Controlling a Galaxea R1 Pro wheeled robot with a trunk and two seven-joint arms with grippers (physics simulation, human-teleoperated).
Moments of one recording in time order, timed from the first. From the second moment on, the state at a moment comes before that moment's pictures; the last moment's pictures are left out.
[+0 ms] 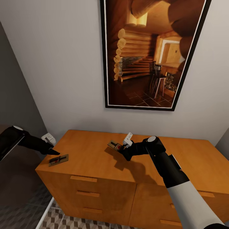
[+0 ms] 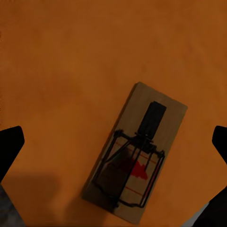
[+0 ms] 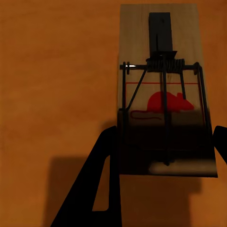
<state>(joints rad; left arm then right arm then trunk) -1.03 0.68 -0.52 -0.90 0.01 0.71 -1.19 -0.75 0.01 0.26 -1.31 0.51 0.72 1.10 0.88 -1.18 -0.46</state>
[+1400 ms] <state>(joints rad) -1.03 0.61 -0.52 -0.79 0.01 0.59 -1.19 -0.75 0.01 0.26 -1.31 0.51 0.72 1.10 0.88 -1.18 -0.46</state>
